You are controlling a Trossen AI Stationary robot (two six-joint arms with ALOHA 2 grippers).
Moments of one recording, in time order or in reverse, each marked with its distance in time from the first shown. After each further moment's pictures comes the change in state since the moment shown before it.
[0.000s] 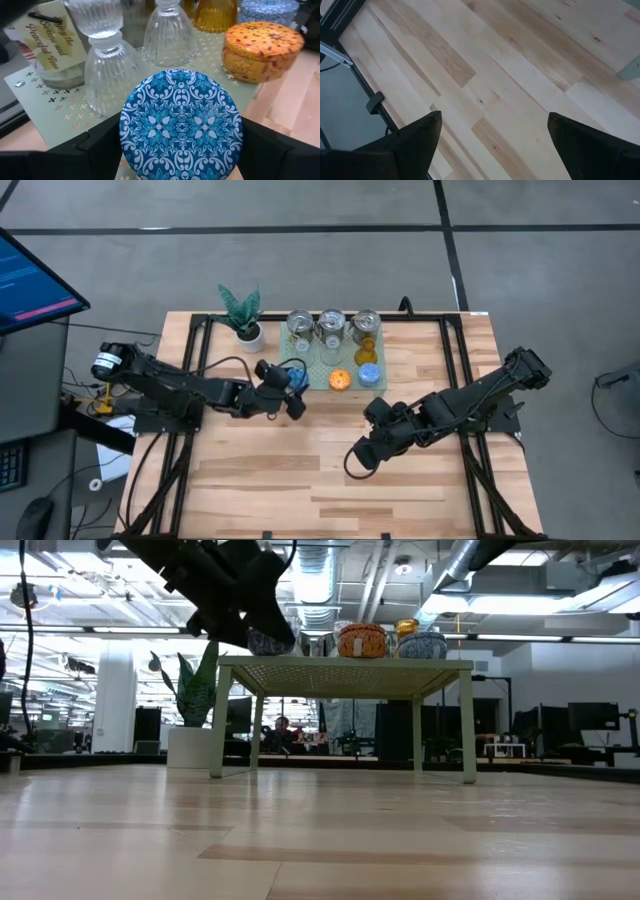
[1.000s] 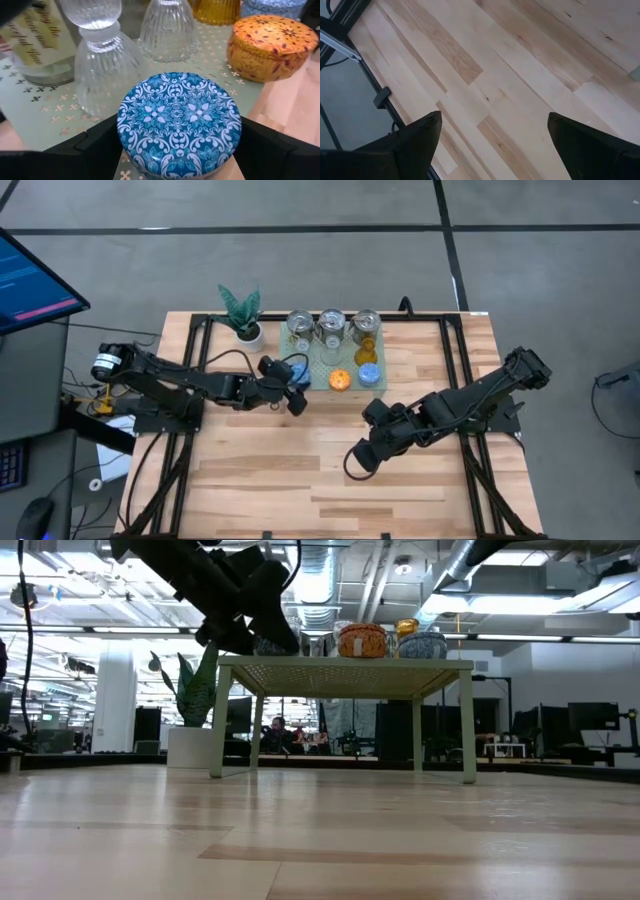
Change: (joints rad) left arm 0.072 0.000 0.000 0.001 0.135 0.004; right arm 0.000 0.000 0.000 0.026 -0.025 -0.023
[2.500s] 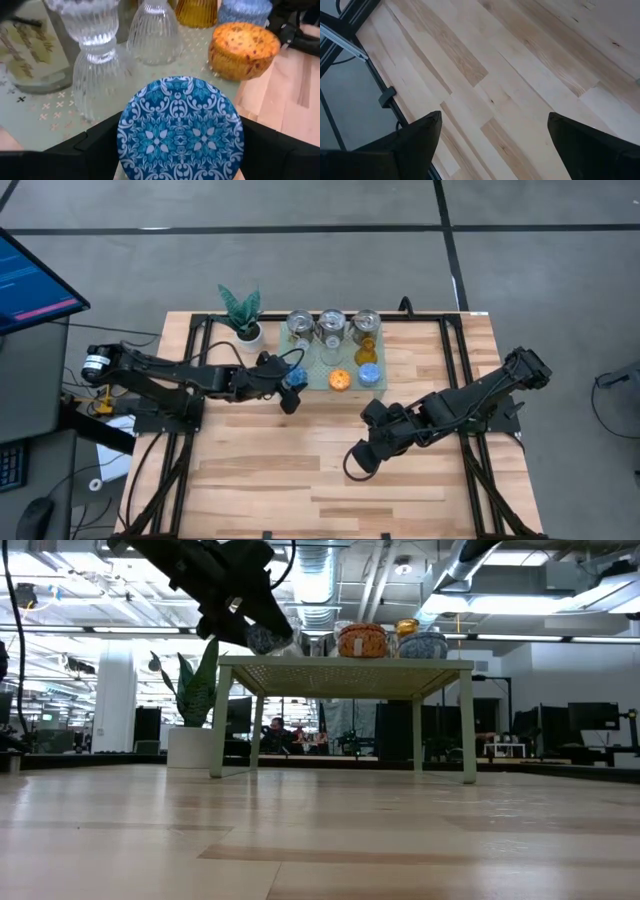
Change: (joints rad) left arm 0.054 -0.100 -0.001 -0.060 0.168 0.056; right arm -0.002 0.000 0.000 0.028 0.001 -0.029
